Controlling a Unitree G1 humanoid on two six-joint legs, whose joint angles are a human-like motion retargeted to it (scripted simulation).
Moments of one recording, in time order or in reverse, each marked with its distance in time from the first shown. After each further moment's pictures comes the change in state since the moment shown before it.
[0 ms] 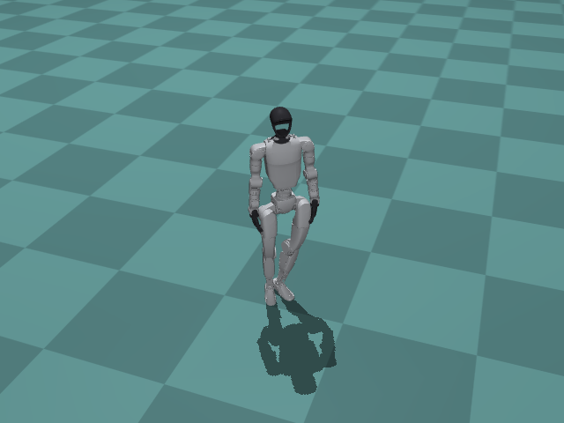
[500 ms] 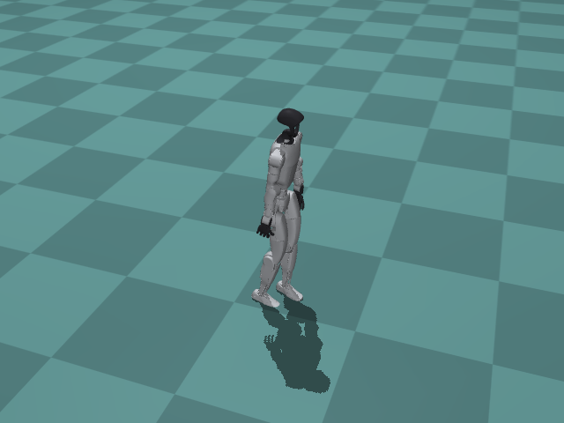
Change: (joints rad) left arm -0.075 0.018 -0.032 -0.071 0.010 -0.011 -0.005; right arm 0.011 -0.043 -0.002 0.076 -0.001 0.002 0.030; waist 0.151 -0.029 0.113; left_leg -0.161 -0.123 -0.586 0.063 0.149 -0.085; right_leg -0.033 -0.032 0.127 0.168 -0.102 0.006
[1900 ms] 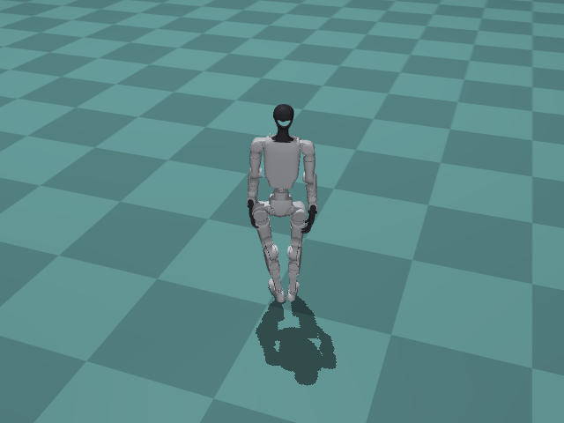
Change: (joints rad) left arm 0.047 -0.015 0.043 0.133 -0.023 -0.021 0.017; right arm 0.059 0.061 0.021 -0.055 -0.025 0.016 -0.065; waist -0.121 -0.074 -0.037; left_leg 0.174 0.083 0.584 -0.130 -0.288 -0.032; right_leg -0.028 -0.024 -0.056 -0.131 0.034 0.115
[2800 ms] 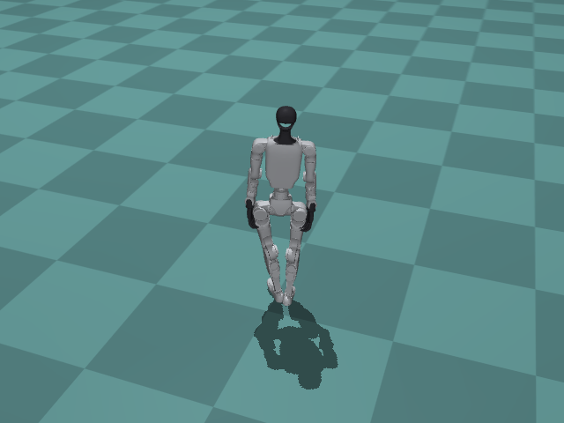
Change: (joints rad) left arm 0.031 0.004 -0.008 0.035 0.083 0.054 -0.006; right arm -0.032 0.006 0.084 0.041 -0.118 0.047 0.006; waist 0.147 0.048 -0.080; left_leg 0.011 0.047 0.060 0.021 -0.151 0.000; right_leg 0.077 0.084 0.037 -0.044 -0.001 -0.050
